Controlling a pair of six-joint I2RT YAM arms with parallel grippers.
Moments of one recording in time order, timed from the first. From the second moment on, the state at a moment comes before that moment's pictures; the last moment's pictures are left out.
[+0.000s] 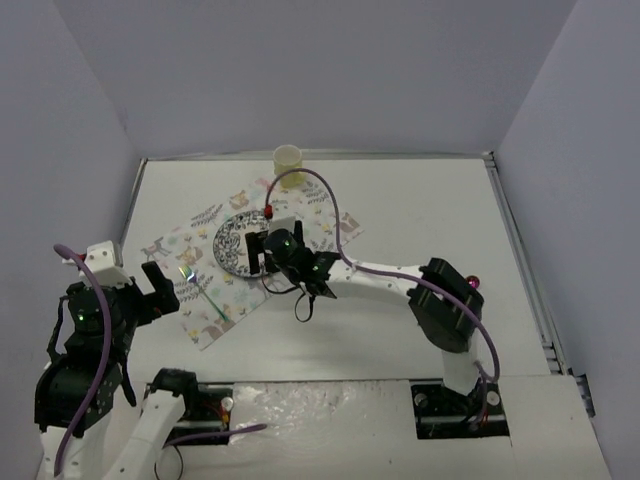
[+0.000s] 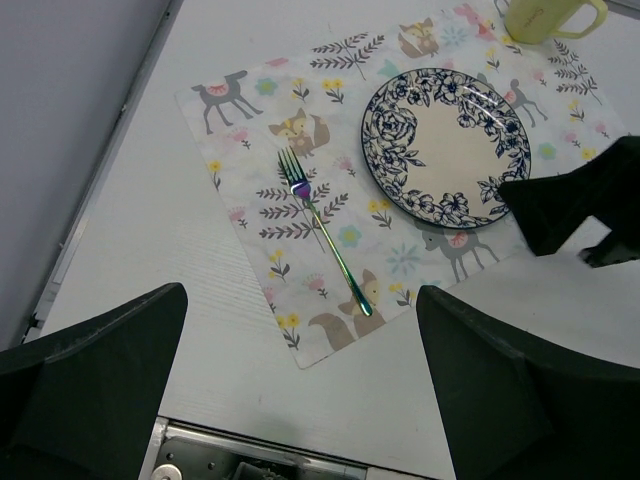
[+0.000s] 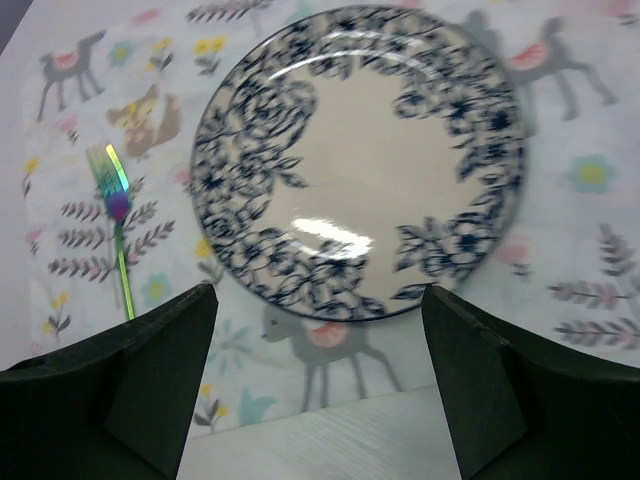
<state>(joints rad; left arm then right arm) -0.12 0.48 1.13 -1.10 -0.27 -0.28 1.03 1.93 1.33 0.08 0.39 0.47</state>
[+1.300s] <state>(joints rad) -0.14 0.62 0.85 -0.74 -0.15 -0.30 -0.02 1.16 0.55 -0.41 0.42 0.81</state>
